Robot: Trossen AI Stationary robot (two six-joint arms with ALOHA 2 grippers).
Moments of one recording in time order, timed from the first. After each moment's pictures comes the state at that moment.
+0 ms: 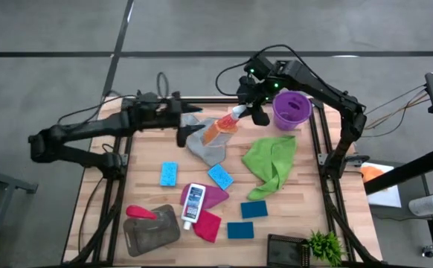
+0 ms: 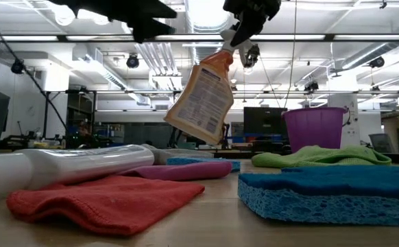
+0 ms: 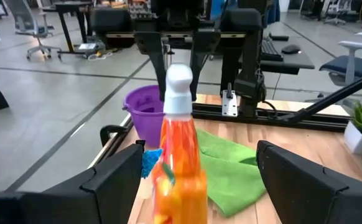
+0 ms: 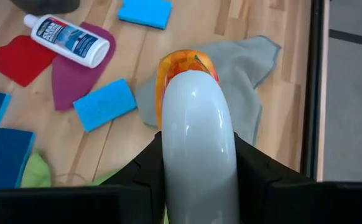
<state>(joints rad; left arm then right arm) 0.34 1.16 0.91 0.03 0.16 0.05 -0.50 1.77 1.94 -1.20 -0.42 -0.61</state>
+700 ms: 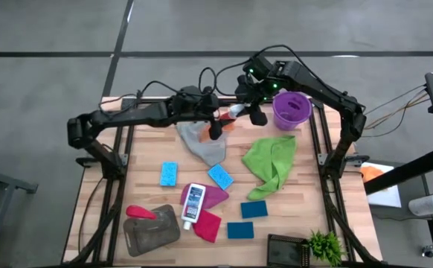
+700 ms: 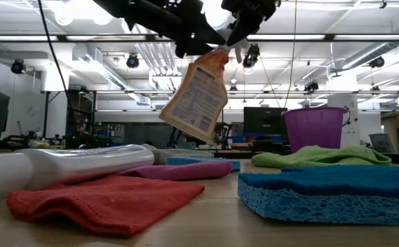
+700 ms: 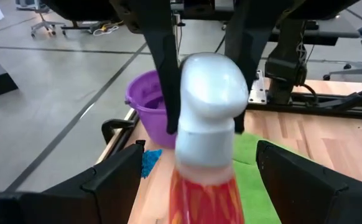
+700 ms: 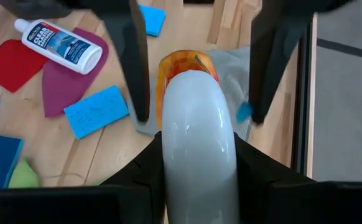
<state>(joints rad) 0.34 1.61 1.25 0.03 0.10 0.11 -0.50 1.77 1.94 -1.16 -0.41 -0.61</state>
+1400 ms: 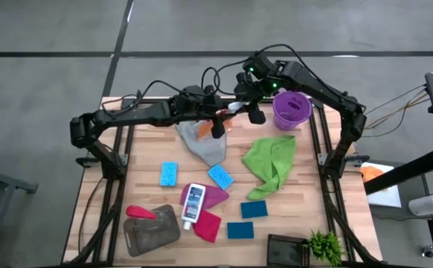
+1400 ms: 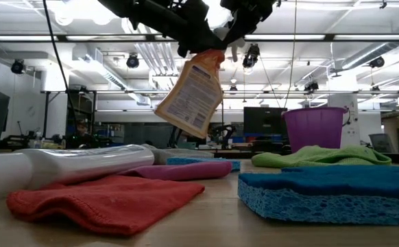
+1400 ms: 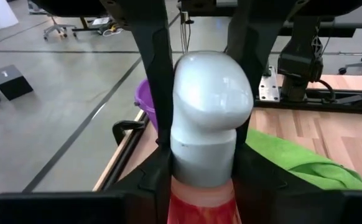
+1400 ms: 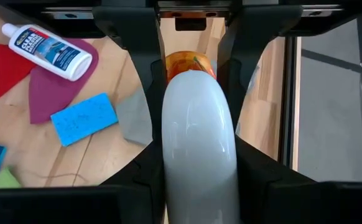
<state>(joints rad) 0.33 1.64 1.28 0.02 0.05 0.15 -0.48 1.77 1.94 -1.11 -0.41 -0.61</state>
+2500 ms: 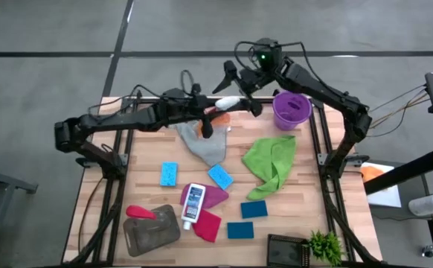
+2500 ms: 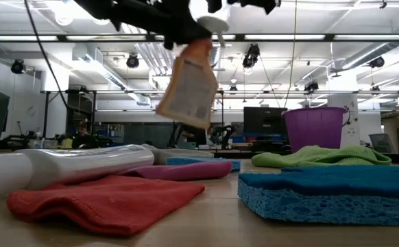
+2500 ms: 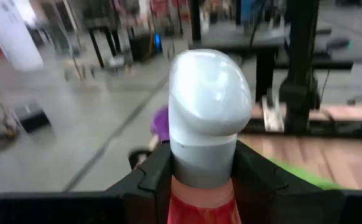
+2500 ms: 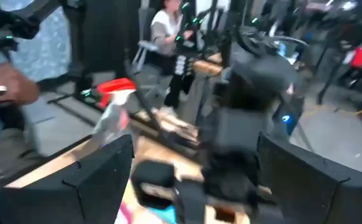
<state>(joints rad) 0.34 1.46 1.06 0.24 0.05 0.16 -0.54 1.71 1.78 -0.31 -1.05 -0.36</state>
